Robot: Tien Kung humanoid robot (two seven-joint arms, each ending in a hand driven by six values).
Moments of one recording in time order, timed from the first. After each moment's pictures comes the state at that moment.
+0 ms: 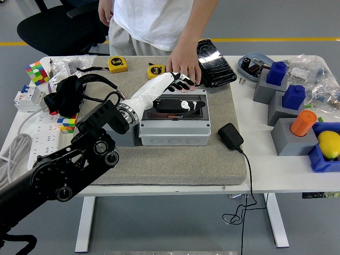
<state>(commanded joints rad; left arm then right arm) -0.60 0.14 -0.80 -1.40 1.60 0.19 0.24 0.04 -0.41 0.47 0.38 -0.05 -0.09 -0.01</state>
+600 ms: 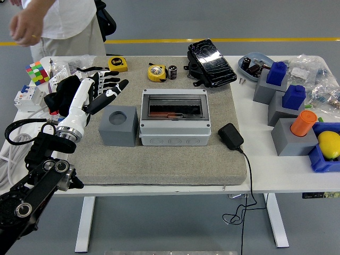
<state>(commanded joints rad) -0.24 0.19 -1.13 -1.41 1.33 0.34 0.03 0.02 -0.38 0.49 0.36 -0.03 -0.11 -0.02</state>
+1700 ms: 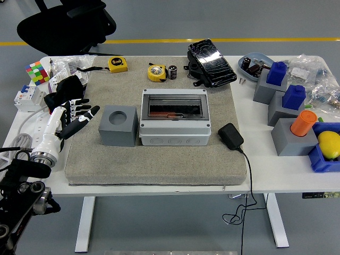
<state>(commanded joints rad) -0.10 0.24 -1.22 -1.40 1.30 0.31 0.02 0.02 -0.32 0.37 0.30 0.09 -0.11 -0.05</state>
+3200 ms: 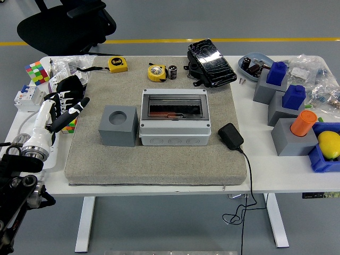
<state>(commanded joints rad) -0.11 0.23 -1.29 -1.40 1.30 0.30 0.02 0.08 -0.34 0.24 0.30 0.15 -0.11 -0.06</state>
